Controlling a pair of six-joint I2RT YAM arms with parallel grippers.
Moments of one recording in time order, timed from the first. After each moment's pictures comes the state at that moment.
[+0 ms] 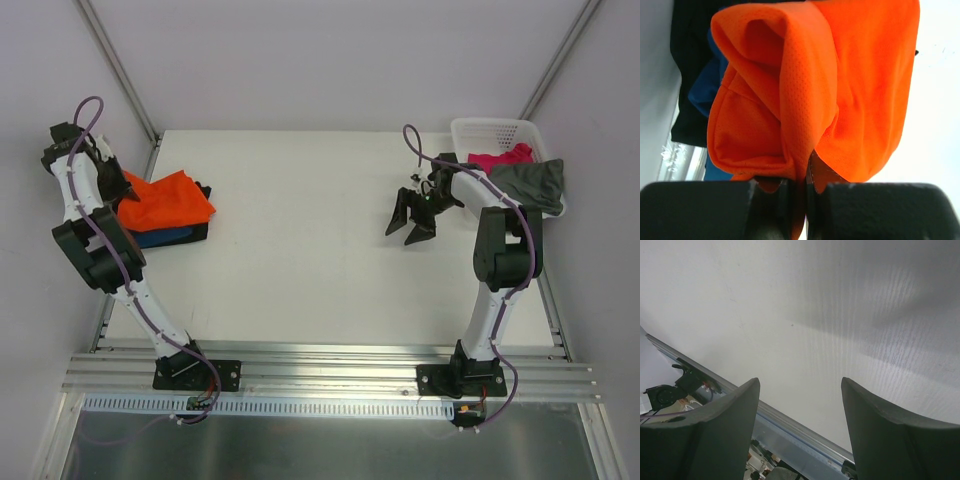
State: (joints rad) left arm 0.56 2.02 1.91 -1.03 0.32 -0.02; right arm 0.10 1.99 1.49 -0.94 -0.56 0.21
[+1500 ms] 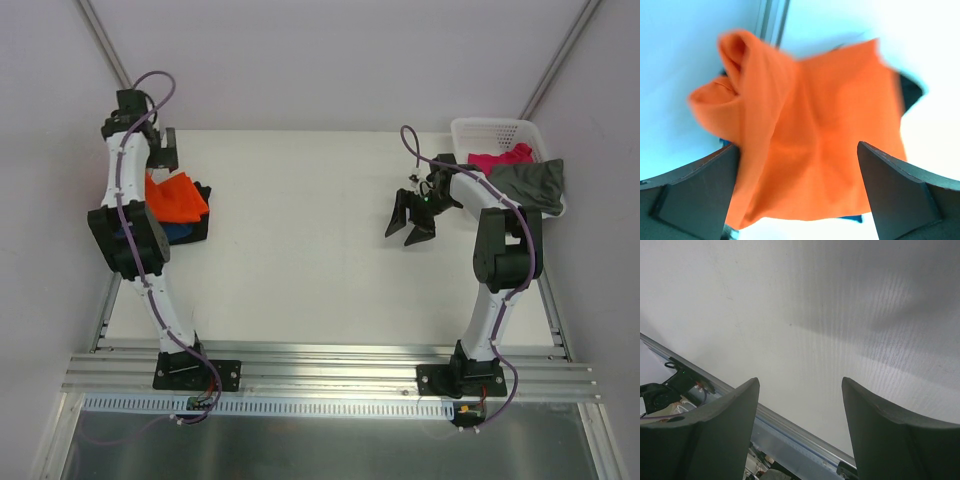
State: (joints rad) left arm 0.28 2.07 2.04 -0.95 -0.14 0.09; right arm 0.12 1.98 1.48 -0.93 -0.55 0.20
